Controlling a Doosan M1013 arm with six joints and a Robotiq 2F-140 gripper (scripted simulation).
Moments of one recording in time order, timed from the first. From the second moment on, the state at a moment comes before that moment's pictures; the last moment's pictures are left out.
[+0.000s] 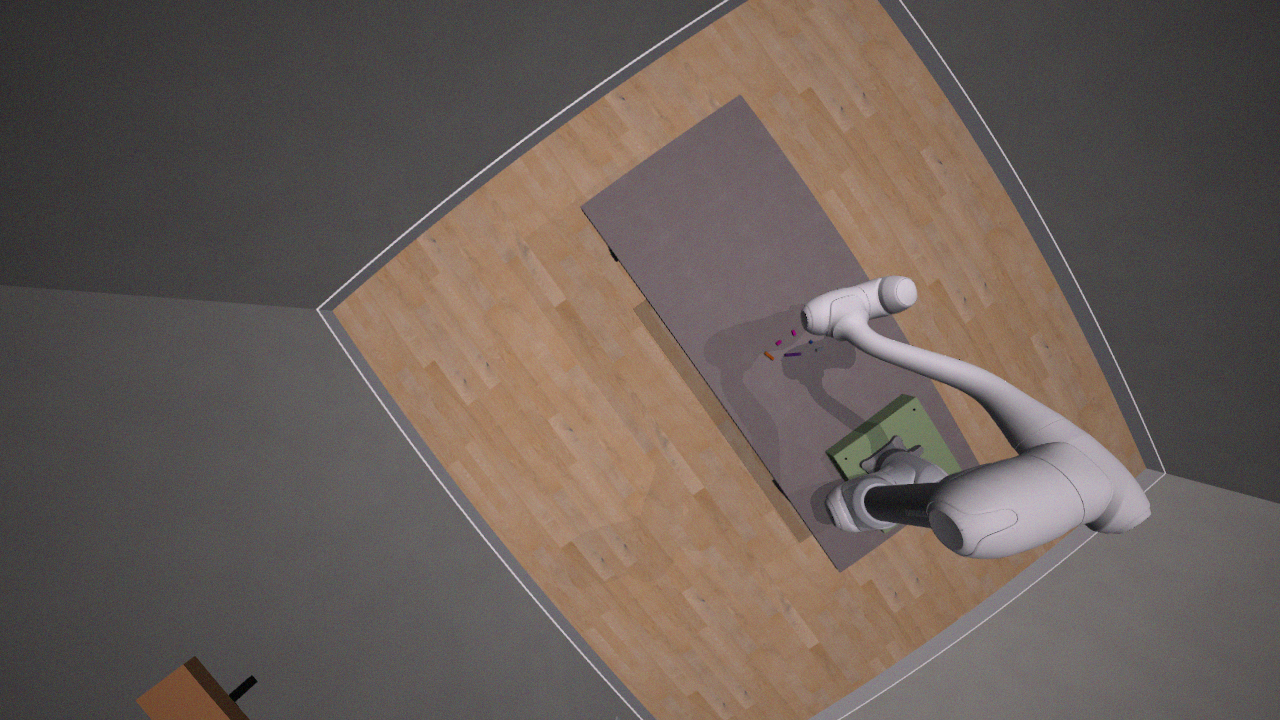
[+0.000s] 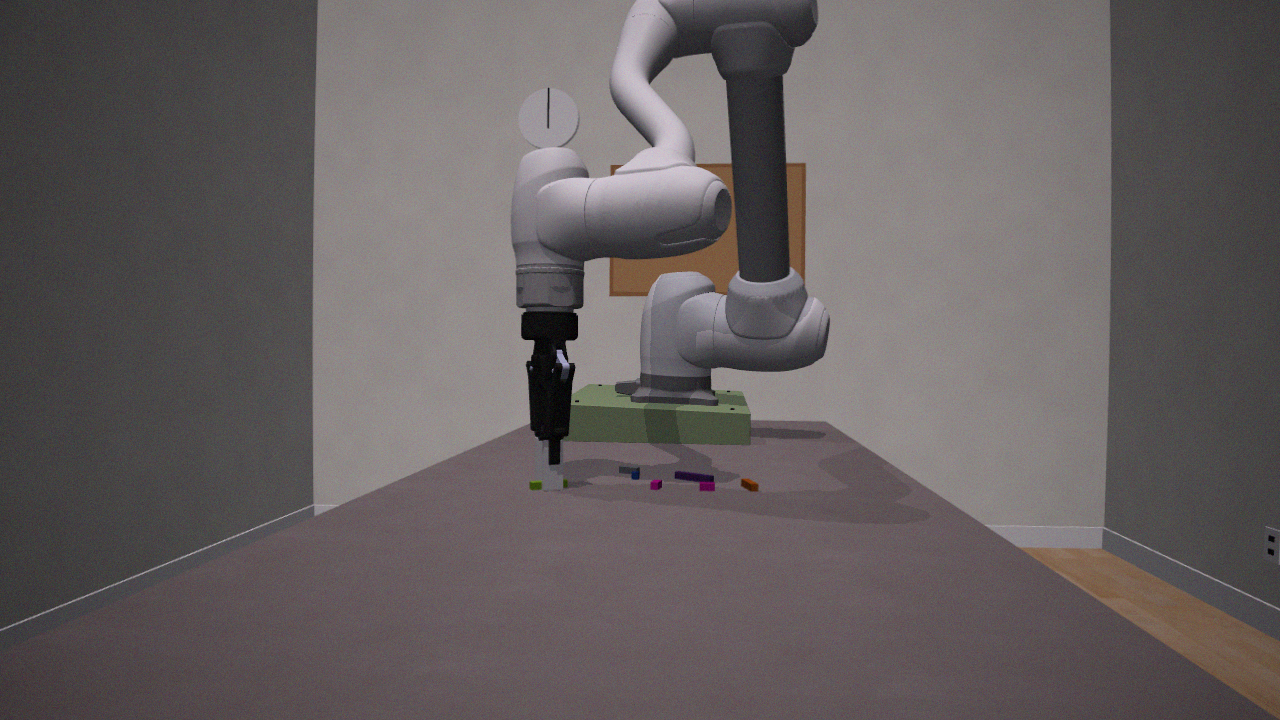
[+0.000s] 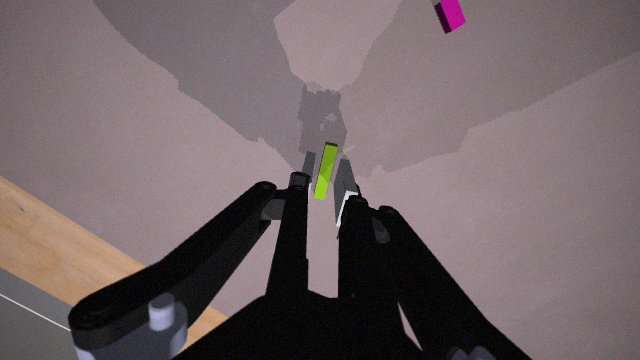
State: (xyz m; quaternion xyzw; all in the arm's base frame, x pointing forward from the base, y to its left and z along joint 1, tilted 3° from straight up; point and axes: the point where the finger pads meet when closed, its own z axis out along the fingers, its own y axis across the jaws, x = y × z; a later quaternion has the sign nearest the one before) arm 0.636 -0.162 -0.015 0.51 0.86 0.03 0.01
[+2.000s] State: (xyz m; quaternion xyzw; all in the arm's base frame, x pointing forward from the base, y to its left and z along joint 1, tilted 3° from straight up) arm 0.635 -0.163 0.001 0.51 0.86 0.03 0.01
